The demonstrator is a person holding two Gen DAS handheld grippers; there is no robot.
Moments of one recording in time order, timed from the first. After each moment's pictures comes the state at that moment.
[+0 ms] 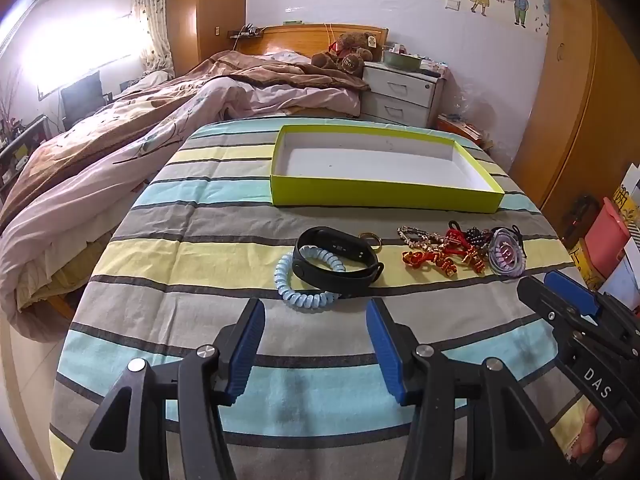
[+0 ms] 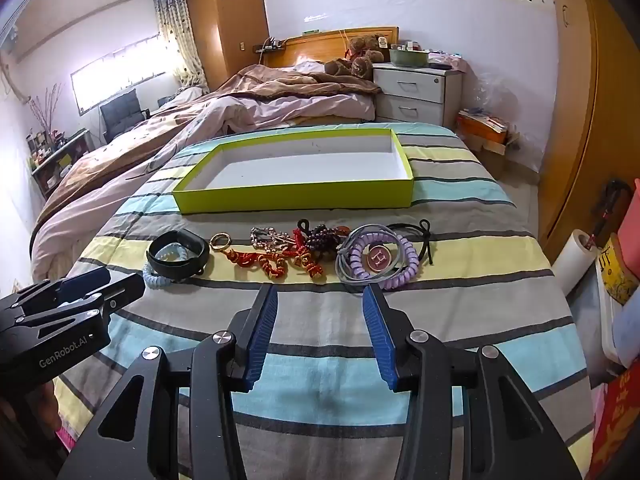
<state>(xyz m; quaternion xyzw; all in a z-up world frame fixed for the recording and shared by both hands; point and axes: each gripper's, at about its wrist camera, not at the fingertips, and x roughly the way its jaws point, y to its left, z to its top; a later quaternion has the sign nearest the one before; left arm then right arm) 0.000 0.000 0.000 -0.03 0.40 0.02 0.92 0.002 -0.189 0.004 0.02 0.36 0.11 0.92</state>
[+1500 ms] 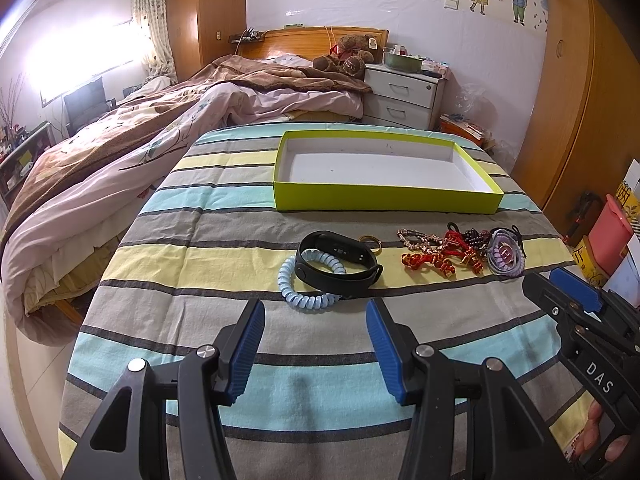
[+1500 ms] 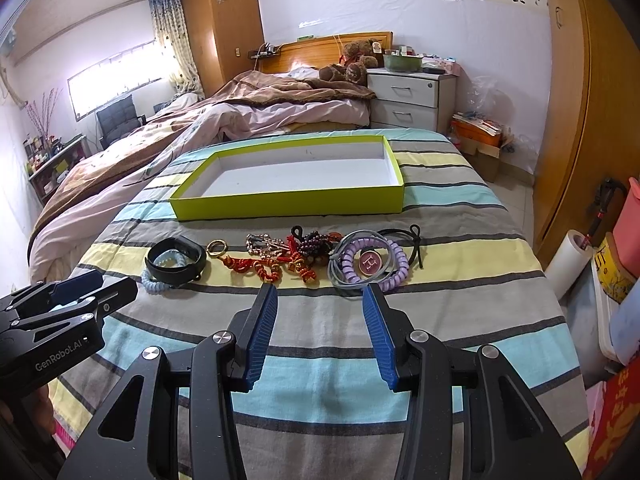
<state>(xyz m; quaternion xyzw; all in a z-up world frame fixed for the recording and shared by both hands) -0.004 -0.005 0.005 -0.02 0.39 0.02 0.92 -0.001 -0.195 0.009 0.02 0.36 0.10 0.93</state>
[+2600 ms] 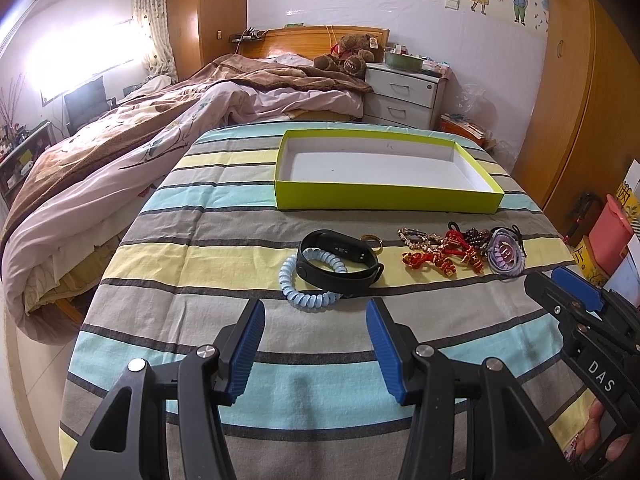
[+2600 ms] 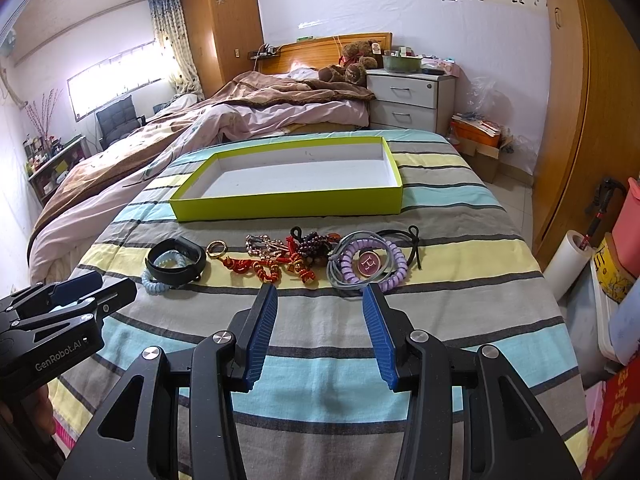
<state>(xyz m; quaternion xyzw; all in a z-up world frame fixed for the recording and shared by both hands) -0.006 -0.004 0.009 -0.03 0.40 0.02 0.92 -0.002 -0.194 0.010 0.02 0.35 0.10 0.93</state>
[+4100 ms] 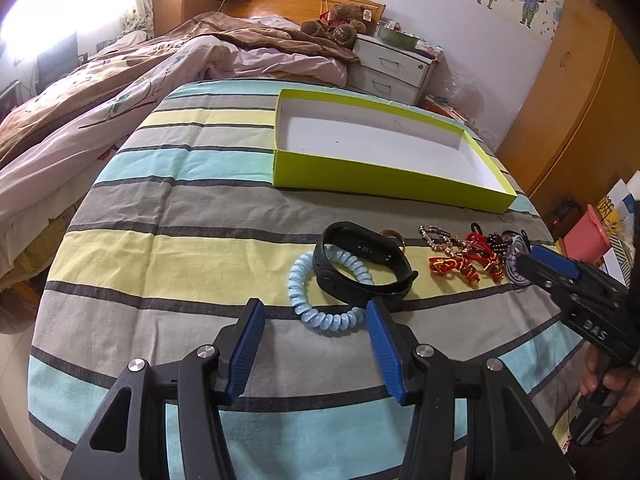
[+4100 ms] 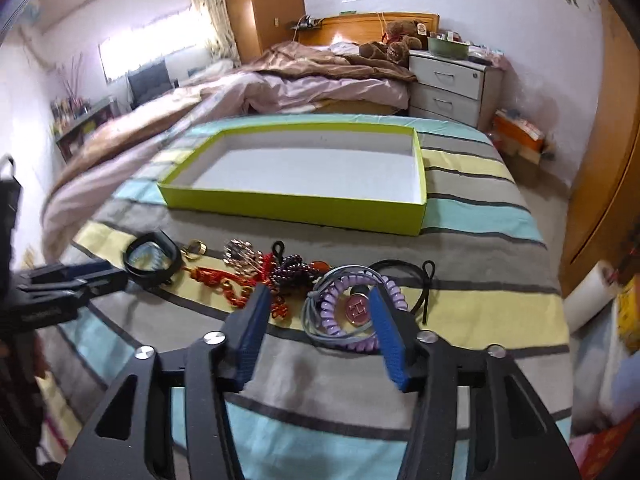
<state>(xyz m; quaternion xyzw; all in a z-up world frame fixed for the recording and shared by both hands) 0.040 0.037 -0.020 -0.08 0.45 -0.04 0.89 0.068 -0.200 -0.010 -0.03 0.41 0.18 0.90</state>
